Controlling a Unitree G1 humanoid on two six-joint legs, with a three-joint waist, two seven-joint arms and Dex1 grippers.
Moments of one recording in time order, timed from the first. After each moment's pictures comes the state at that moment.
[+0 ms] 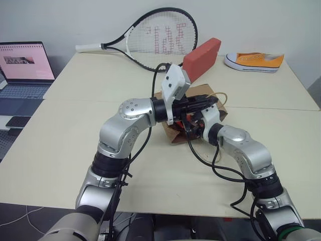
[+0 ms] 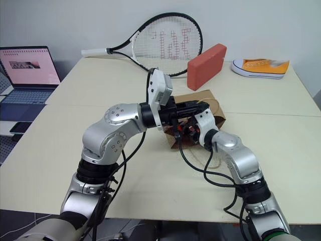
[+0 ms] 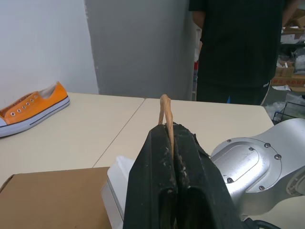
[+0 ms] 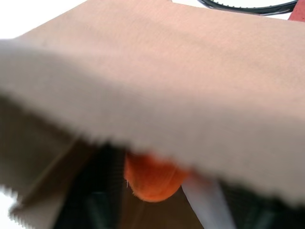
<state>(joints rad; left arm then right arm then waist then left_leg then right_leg) -0.79 0.26 -0.16 -0.19 -0.47 0.63 -0.81 -0.51 -0.33 0.22 -0.22 0.24 0.75 0.36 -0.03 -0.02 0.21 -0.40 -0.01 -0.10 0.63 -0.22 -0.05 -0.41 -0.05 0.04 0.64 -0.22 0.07</state>
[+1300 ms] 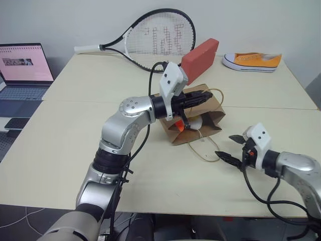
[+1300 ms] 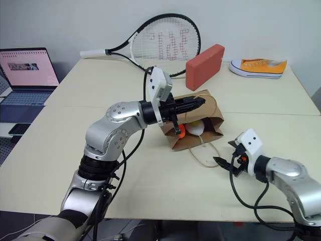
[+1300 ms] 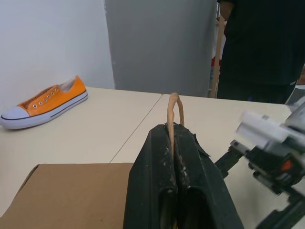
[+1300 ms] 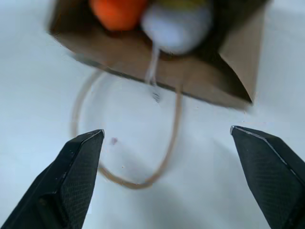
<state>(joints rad) -0.81 0.26 -0.16 -0.11 -0.43 0.58 -0.78 -0.07 -0.68 -0.08 -0.45 0.39 0.77 0.61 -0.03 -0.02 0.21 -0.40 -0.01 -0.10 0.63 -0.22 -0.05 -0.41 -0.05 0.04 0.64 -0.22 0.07</state>
